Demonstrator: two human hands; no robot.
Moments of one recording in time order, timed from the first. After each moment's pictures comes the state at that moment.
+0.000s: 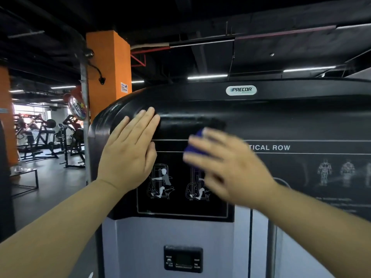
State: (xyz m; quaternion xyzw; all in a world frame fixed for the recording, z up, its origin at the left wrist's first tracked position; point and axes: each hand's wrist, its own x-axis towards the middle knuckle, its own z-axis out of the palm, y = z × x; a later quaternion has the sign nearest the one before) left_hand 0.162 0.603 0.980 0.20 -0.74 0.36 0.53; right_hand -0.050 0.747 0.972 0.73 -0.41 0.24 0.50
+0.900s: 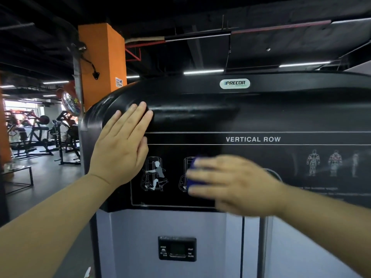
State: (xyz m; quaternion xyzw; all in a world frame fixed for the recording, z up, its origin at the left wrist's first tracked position) left_hand 0.164 0.601 0.976 0.19 -0.74 0.38 0.53; right_hand -0.078 0.764 0.950 0.80 -0.35 0.07 0.48
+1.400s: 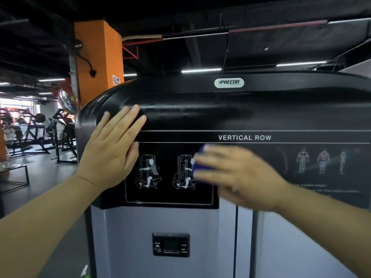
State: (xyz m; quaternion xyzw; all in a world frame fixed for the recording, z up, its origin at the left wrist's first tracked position) left_hand 0.174 0.600 0.968 0.17 -0.75 0.37 0.52; right_hand -0.089 0.778 0.952 0.79 -0.38 0.15 0.46
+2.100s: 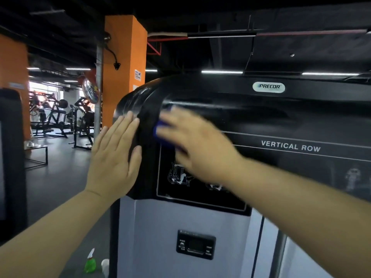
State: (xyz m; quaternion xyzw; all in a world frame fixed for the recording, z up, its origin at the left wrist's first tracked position) left_hand 0.220 0.591 0.924 0.28 -0.72 0.23 0.59; right_hand 0.035 0.696 0.996 0.79 -0.41 0.22 0.41
